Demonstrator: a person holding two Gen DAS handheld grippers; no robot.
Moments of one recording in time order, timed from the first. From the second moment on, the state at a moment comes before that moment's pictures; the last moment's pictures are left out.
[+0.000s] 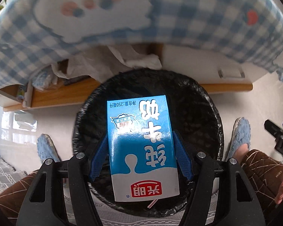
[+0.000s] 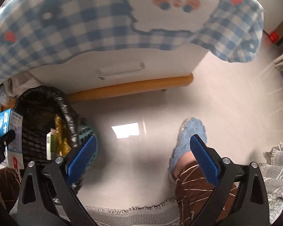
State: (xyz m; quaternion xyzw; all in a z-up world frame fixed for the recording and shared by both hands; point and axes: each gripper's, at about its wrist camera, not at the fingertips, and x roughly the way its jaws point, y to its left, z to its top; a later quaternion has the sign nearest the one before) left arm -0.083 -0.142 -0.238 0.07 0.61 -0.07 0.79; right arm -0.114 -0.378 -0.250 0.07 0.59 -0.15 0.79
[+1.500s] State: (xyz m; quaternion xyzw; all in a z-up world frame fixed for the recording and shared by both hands) left arm -0.078 -0.055 -0.122 0.03 0.52 -0.05 0.85; right arm -0.077 -0.280 -0.144 0.06 0.53 -0.10 0.84
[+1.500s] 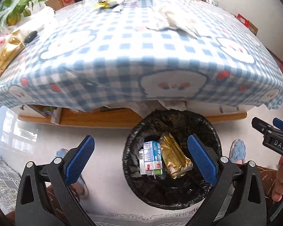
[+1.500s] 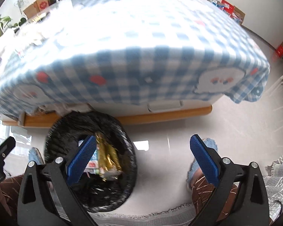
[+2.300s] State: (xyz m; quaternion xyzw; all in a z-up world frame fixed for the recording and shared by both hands) left arm 0.008 0.040 -0.051 -0.02 0.50 -0.01 0.86; right arm 0.025 -0.164 -0.061 0.02 0.46 -0.05 0.89
